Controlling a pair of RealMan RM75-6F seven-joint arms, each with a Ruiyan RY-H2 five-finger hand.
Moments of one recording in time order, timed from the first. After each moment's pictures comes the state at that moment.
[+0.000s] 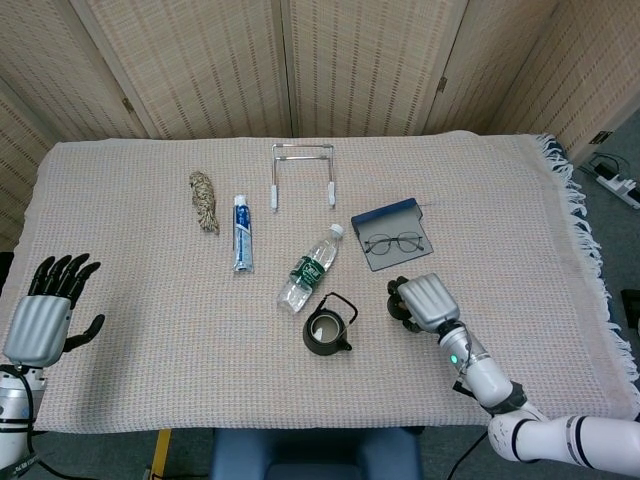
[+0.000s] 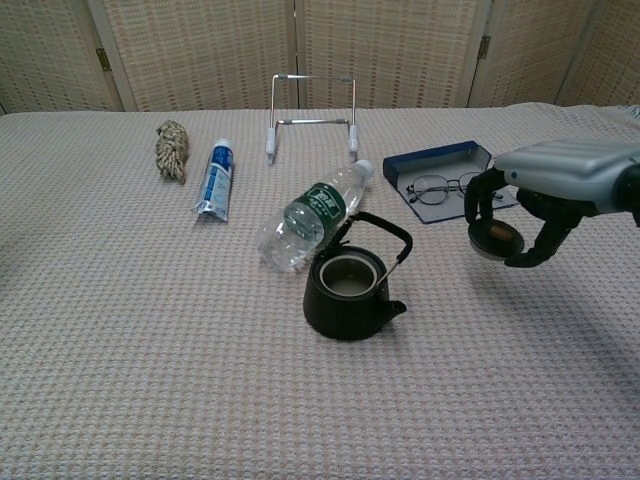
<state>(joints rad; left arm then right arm) -0.27 -1.12 -0.10 -1.65 1.45 1.43 0.14 0.71 -1.32 0.08 -1.77 -0.98 0.97 -0.59</state>
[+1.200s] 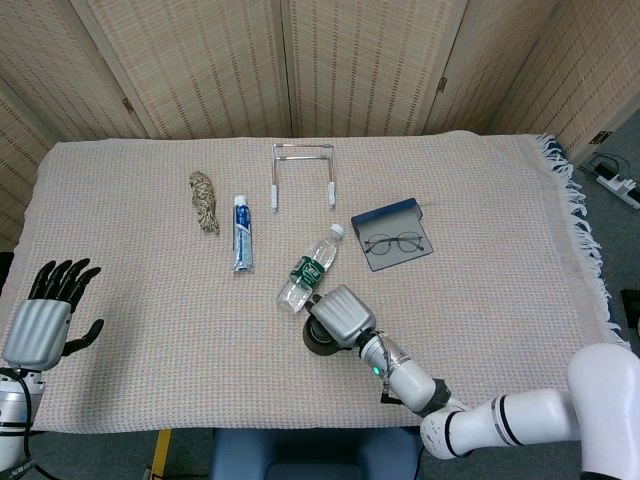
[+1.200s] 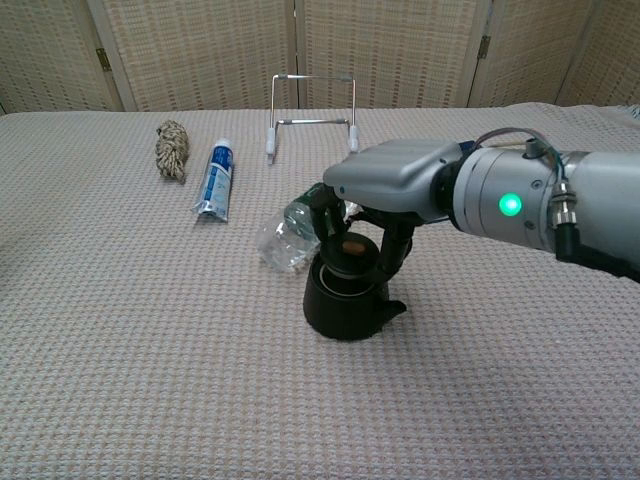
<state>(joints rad) -0.26 -1.11 -0.09 -1.65 1.46 1.41 0.13 1.02 -1.51 0.10 -1.83 -0.75 0.98 -0.88</state>
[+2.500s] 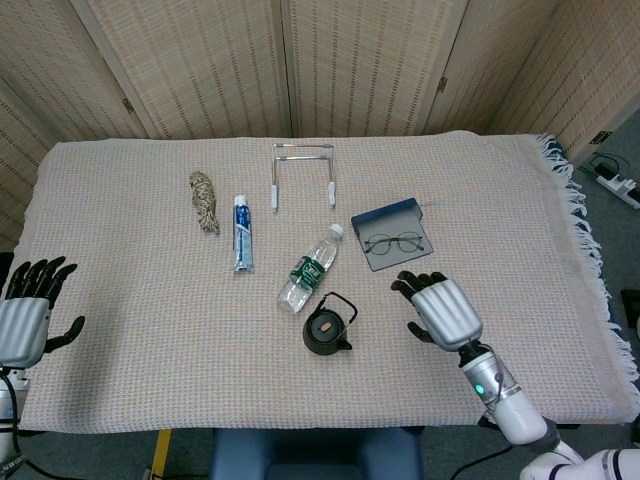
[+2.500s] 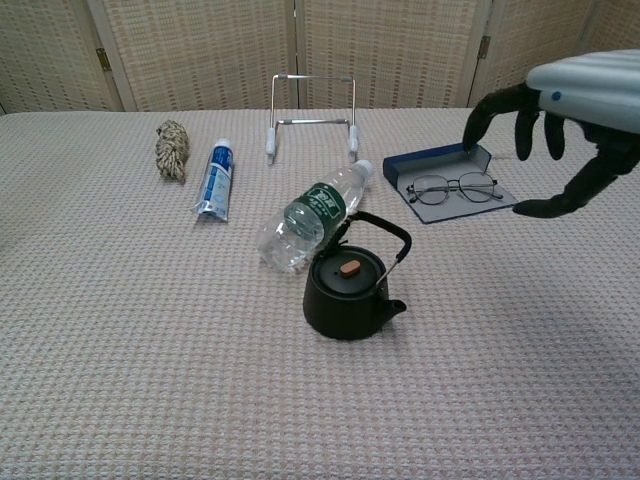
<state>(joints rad) -0.24 -1.10 -0.12 -1.61 1.37 1.39 0.10 0.66 -1.18 -0.10 -1.97 -1.23 1.35 -0.49</state>
